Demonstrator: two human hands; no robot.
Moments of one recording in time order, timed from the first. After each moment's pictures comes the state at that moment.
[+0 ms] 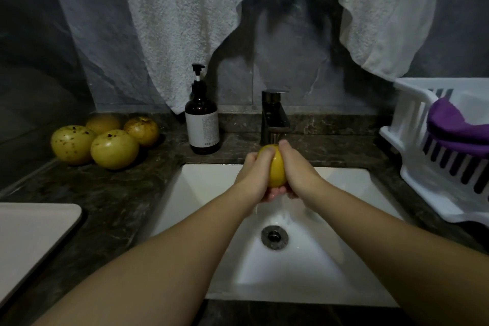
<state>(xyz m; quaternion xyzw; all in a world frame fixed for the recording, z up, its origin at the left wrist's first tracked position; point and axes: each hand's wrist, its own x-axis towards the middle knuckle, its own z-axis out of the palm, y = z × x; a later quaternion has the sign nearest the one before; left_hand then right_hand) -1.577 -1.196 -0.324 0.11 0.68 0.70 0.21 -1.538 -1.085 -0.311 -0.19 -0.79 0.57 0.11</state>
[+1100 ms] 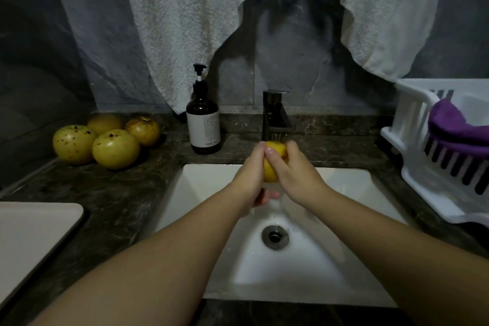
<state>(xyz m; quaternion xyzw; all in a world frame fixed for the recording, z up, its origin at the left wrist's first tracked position) -1.573 -1.205 -0.314 0.06 0.67 0.69 0.26 -1.536 -1.083 -0.319 -0.09 -0.88 0.42 0.21</state>
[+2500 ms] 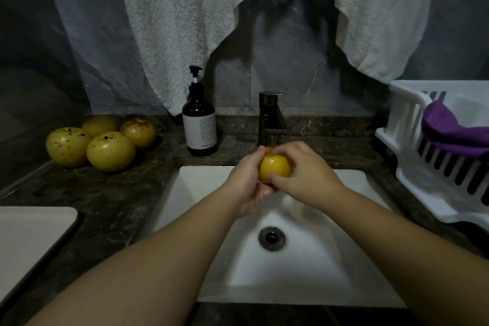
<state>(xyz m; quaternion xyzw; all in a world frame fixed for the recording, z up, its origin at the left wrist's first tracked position) -1.572 -1.205 -0.310 0.06 0.54 0.79 0.29 -1.516 -1.059 -0.310 -0.04 -0.94 0.27 0.21</state>
